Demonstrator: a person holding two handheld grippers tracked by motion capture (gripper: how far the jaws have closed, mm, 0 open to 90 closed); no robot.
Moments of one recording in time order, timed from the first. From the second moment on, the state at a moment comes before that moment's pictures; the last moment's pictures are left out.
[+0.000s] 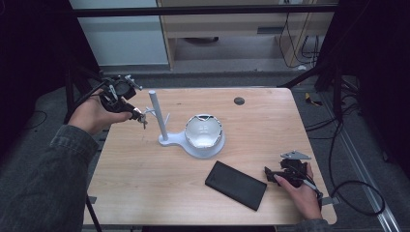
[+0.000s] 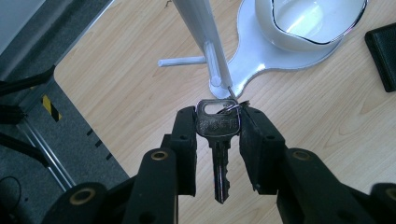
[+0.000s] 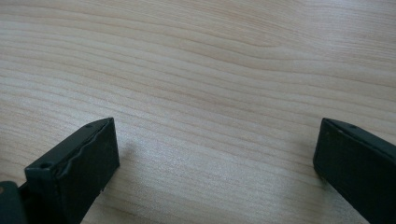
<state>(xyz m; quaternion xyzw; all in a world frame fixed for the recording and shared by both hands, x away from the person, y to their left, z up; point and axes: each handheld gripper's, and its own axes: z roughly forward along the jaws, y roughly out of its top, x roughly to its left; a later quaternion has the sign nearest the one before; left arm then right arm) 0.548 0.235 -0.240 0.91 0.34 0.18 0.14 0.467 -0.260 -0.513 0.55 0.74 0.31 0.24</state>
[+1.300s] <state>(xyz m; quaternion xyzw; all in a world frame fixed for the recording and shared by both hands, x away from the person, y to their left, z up) 0.570 0.225 -0.254 0.91 0.35 0.17 0.14 0.466 -0.260 -0.513 0.55 0.74 0.31 0.24</state>
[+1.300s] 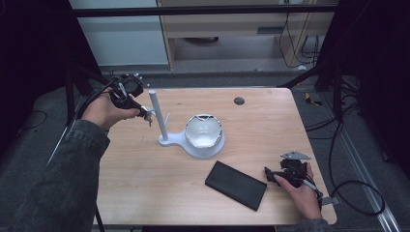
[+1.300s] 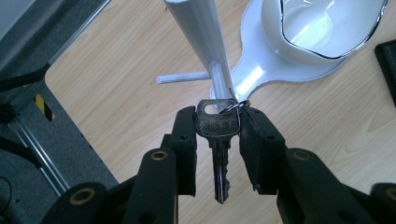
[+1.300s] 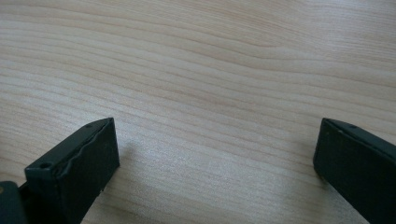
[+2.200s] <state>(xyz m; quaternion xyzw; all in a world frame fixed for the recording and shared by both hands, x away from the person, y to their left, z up) 0.574 0.214 -0.256 0.91 0.35 0.18 0.16 0.466 -0.259 -0.513 0.55 0.74 0.32 0.24</state>
